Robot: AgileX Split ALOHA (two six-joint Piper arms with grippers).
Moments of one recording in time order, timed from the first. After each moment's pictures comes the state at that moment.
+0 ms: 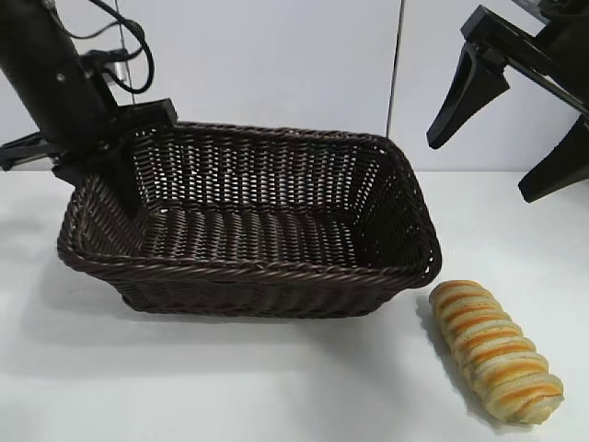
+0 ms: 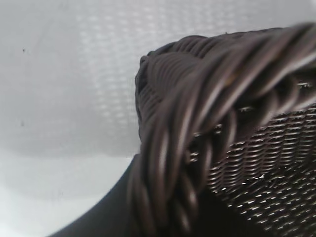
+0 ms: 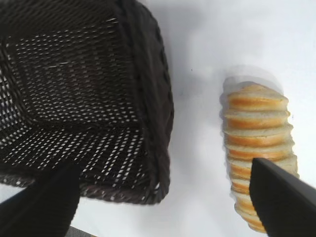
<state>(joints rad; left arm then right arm) -0.26 2.08 -1.51 -0.33 0.99 0.01 0.07 1.55 -1.12 0.54 0.92 -0.13</state>
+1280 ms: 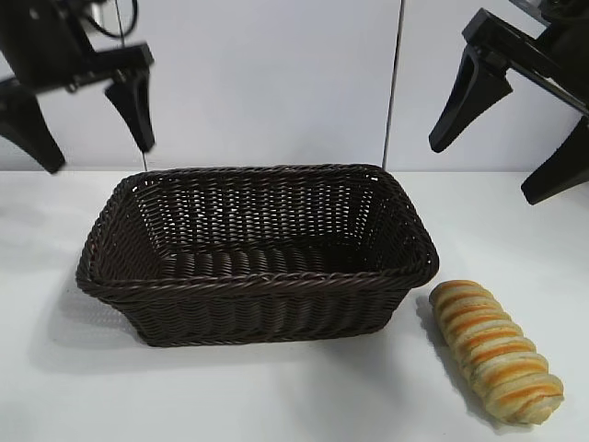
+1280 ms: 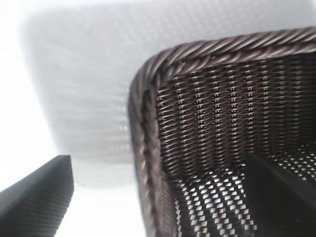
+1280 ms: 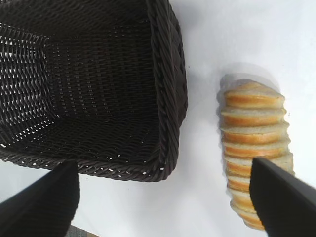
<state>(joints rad) -0.09 1.74 -1.66 -0.26 1.23 0.03 0.07 1.55 -1.12 0.52 0.93 -0.14</state>
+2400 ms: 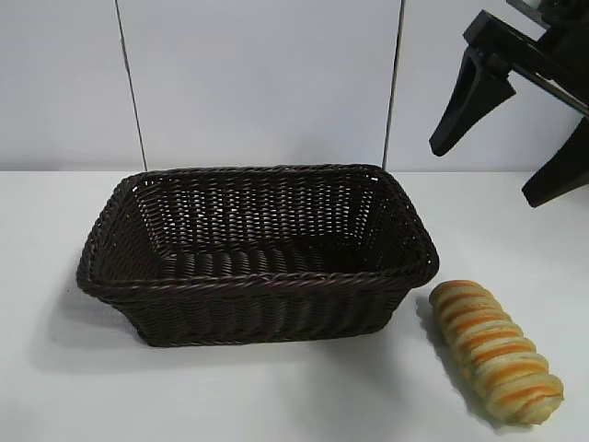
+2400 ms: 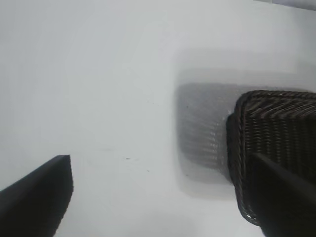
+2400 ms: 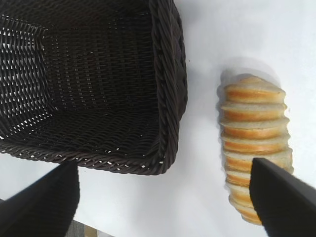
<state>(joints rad) 0.16 1.28 -1.54 -0.17 1.26 0.07 0.07 1.55 -1.12 0.52 0.95 -0.16</state>
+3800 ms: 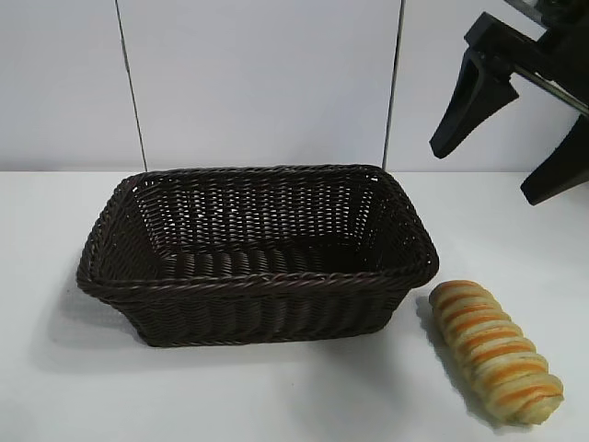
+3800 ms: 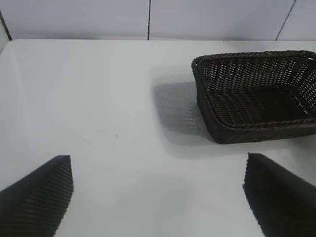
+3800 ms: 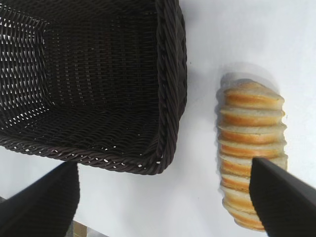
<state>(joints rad) -0.03 0.06 -0.50 -0.15 1.11 0.09 0.07 1.55 -1.12 0.52 0.95 -0.21</state>
